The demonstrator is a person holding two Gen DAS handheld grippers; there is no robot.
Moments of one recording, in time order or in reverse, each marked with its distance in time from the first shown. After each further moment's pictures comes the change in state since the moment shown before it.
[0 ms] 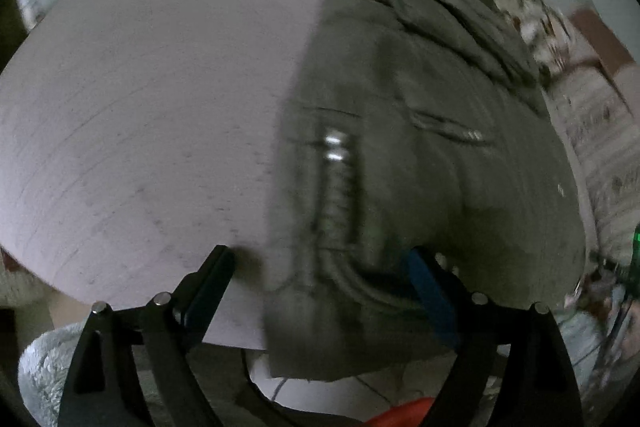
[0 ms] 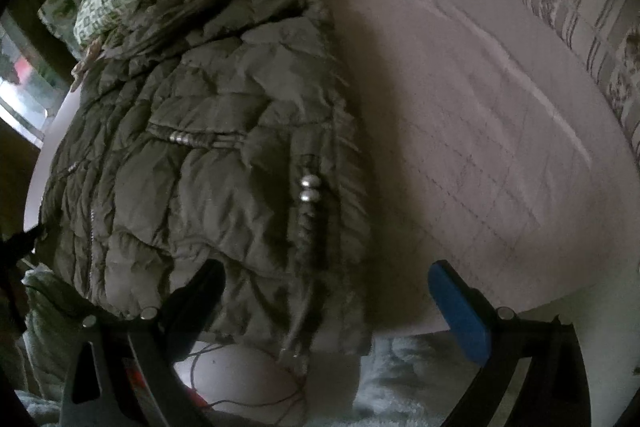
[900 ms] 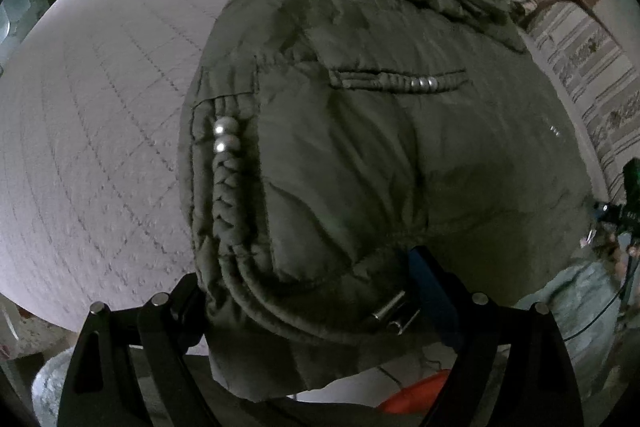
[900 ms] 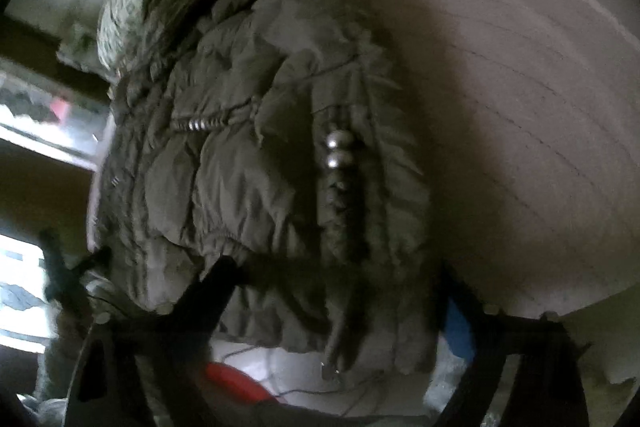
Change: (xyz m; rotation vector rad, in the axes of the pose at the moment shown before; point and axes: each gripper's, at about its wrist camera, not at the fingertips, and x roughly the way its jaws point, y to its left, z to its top) left arm 0.031 -0.053 0.007 0.179 0.085 0.022; right arm 0.048 -0.004 -0.004 0.079 0.108 0.274
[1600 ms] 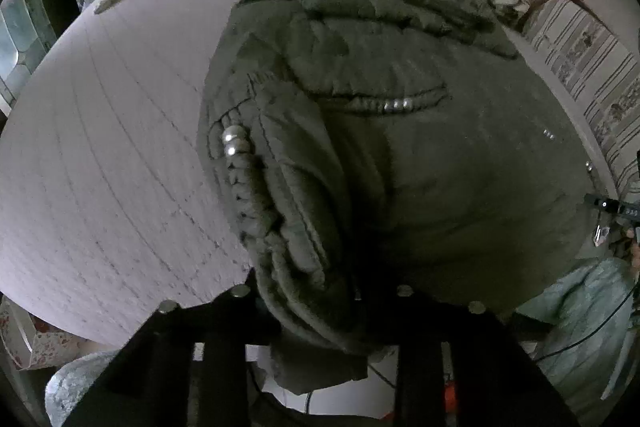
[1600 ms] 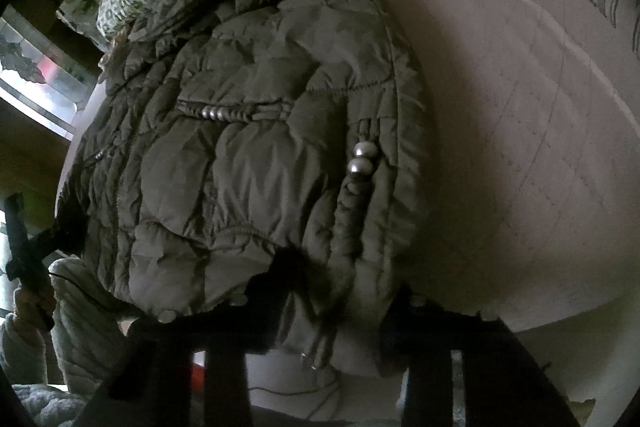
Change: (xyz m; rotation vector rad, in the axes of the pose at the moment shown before) left arm -0.016 -0.025 0.000 0.036 -0.101 0.038; right arm -0.012 0.026 -0.003 -0.116 -0.051 -0.127
